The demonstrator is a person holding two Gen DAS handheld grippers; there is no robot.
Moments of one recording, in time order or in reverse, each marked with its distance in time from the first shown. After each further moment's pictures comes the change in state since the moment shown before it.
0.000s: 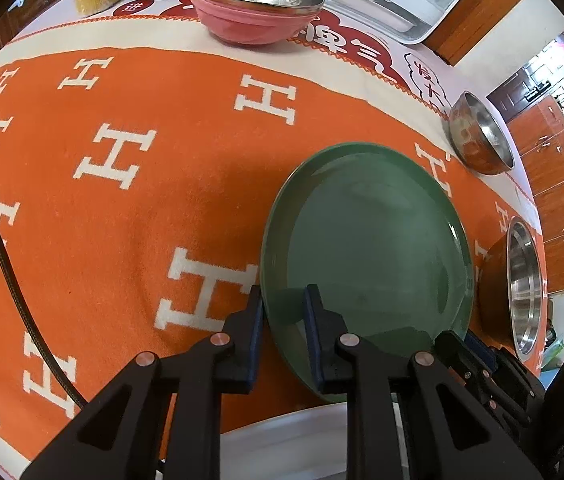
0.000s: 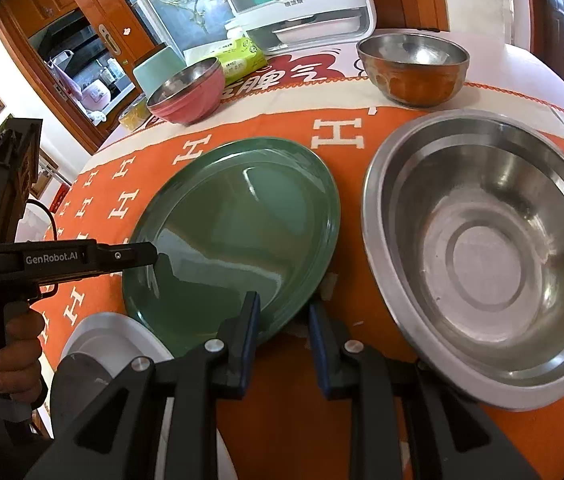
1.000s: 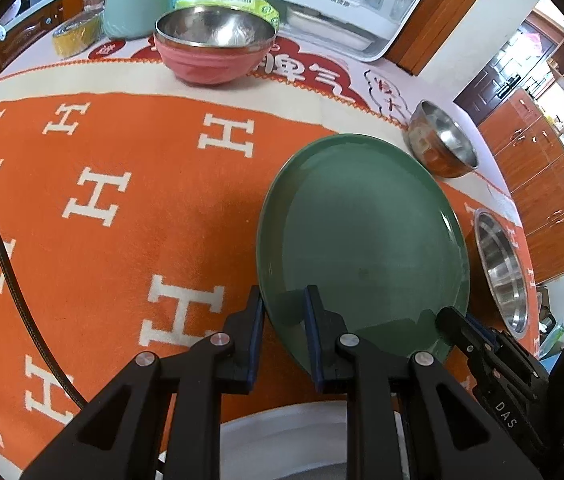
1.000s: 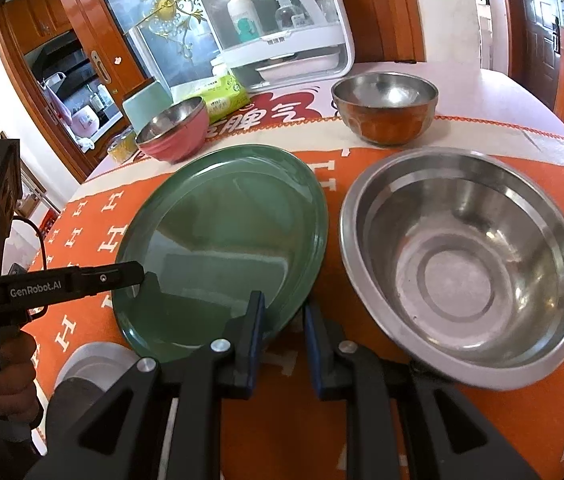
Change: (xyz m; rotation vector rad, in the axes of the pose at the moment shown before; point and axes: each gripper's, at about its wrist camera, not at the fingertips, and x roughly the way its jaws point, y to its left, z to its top) left arm -0.025 -0.013 -0.006 0.096 -0.109 -0.058; right arm -0.023 -0.001 0.004 0.011 -0.132 -0.068
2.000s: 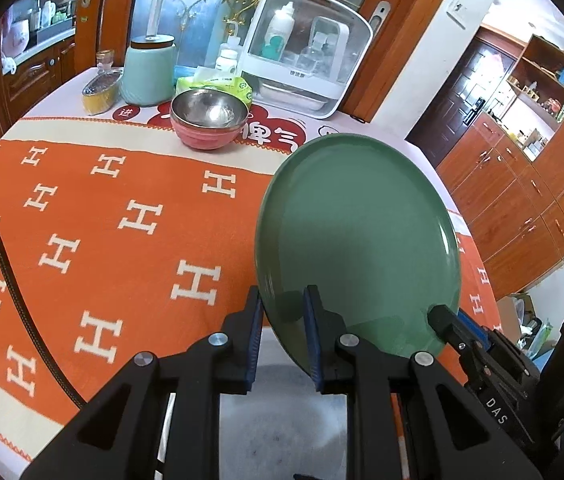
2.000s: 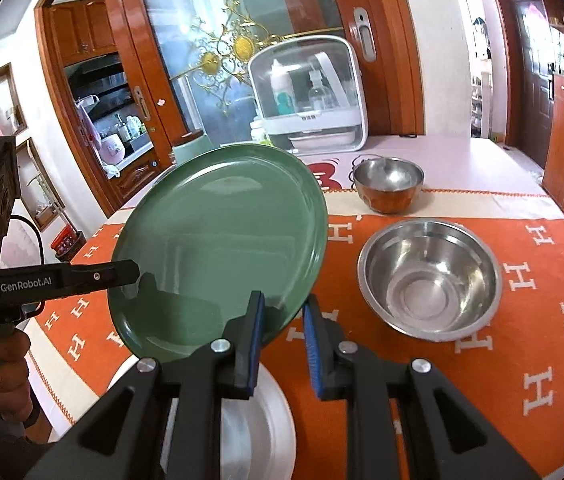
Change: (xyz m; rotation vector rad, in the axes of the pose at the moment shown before) left arm -0.127 -0.014 -0.054 0.052 -0.185 -0.060; right arm -0.112 0.051 -0.027 -0.086 -0.207 -0.006
